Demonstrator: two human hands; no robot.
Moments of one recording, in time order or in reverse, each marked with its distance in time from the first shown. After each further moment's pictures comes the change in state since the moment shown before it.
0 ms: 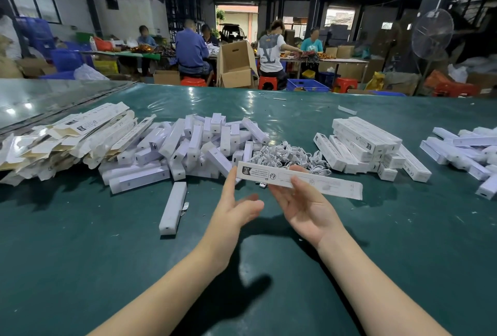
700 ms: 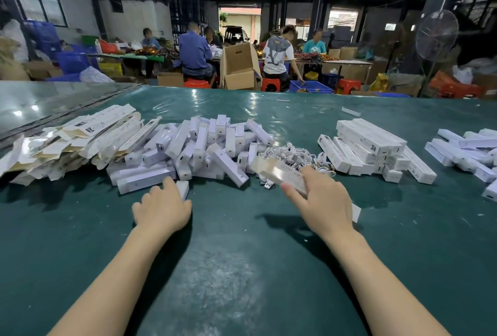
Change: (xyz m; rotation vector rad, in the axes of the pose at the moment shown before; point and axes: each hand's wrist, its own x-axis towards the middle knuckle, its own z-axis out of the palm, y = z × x) left_hand 0.034 0.009 -0.098 1.547 0.337 -0.460; right_hand -0.003 -0.017 -0.008 -2.214 0.239 -0.691
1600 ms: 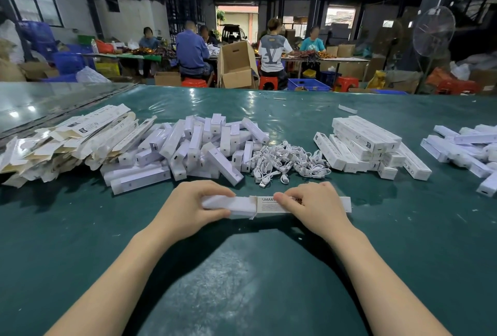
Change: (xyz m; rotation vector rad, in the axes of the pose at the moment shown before) left_hand -0.022 0.018 -0.005 -0.675 0.028 0.792; right_hand 0.001 0.007 -0.003 -0.002 -0.344 -0.094
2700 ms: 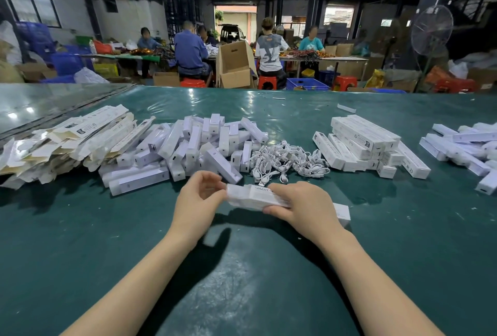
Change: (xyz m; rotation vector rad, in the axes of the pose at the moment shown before) left_hand 0.004 0.012 0.030 -0.478 0.319 -0.328; right_hand -0.002 -0.011 0.005 -0.044 0.085 -0.137
